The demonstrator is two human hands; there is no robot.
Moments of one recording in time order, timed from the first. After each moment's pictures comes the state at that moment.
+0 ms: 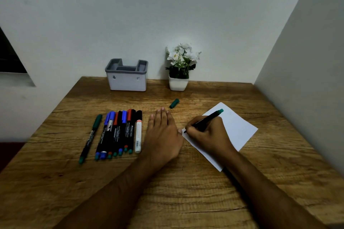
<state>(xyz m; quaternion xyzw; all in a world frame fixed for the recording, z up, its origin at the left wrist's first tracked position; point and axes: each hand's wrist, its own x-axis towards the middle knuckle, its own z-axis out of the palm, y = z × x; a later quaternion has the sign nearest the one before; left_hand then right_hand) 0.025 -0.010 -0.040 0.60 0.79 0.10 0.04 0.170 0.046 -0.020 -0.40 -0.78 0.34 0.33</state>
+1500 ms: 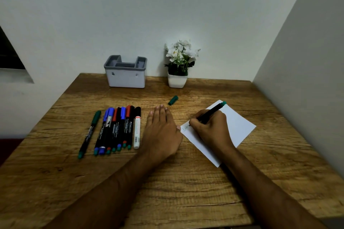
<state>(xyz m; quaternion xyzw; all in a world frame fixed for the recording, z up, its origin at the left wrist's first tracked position) 0.027 -0.011 -0.040 0.60 0.79 0.10 0.04 0.170 0.050 -0.020 -0.48 -0.73 0.32 0.36</state>
